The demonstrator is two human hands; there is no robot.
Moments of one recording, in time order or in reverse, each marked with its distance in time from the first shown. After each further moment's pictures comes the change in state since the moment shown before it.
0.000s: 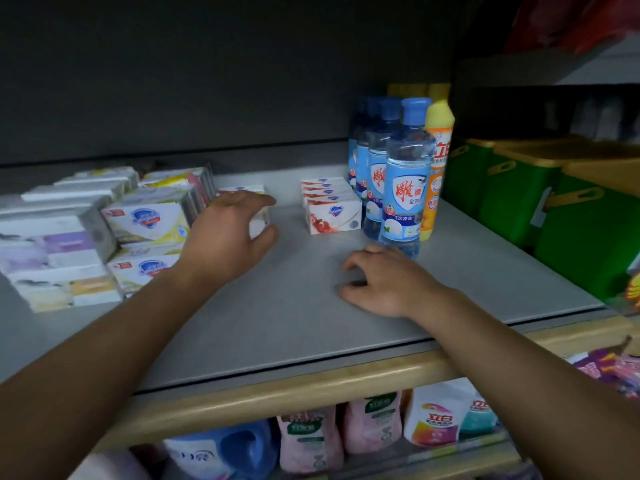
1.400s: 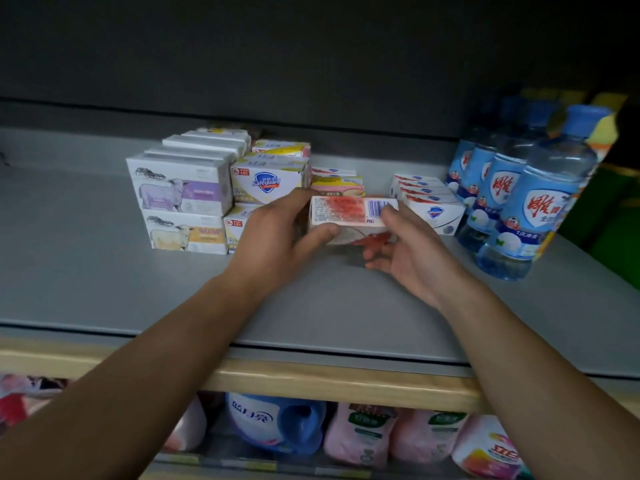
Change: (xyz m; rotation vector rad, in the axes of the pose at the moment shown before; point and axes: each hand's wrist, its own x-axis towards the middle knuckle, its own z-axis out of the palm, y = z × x) left_hand -0.068 -0.049 -0.026 -0.352 0.183 -0.104; right_hand 0.044 -0.102 0.018 1.526 -0.101 -0.178
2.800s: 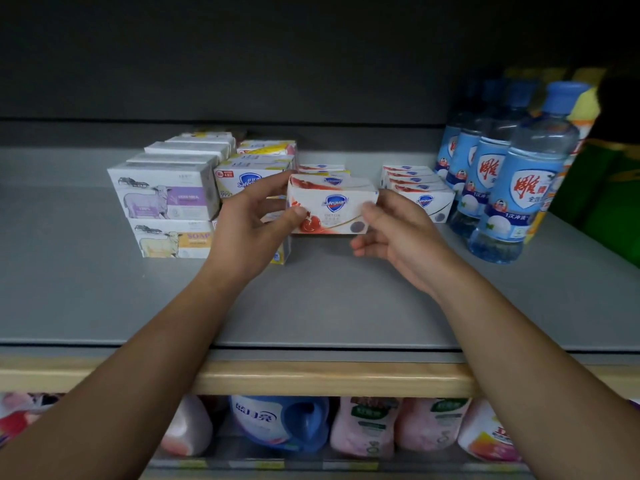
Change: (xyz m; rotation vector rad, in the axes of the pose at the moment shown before) left_hand 0.005 -0.002 -0.008 -0.485 0.024 -0.242; right_hand 0.001 -0.001 0.002 -0.152 0.108 -0.081
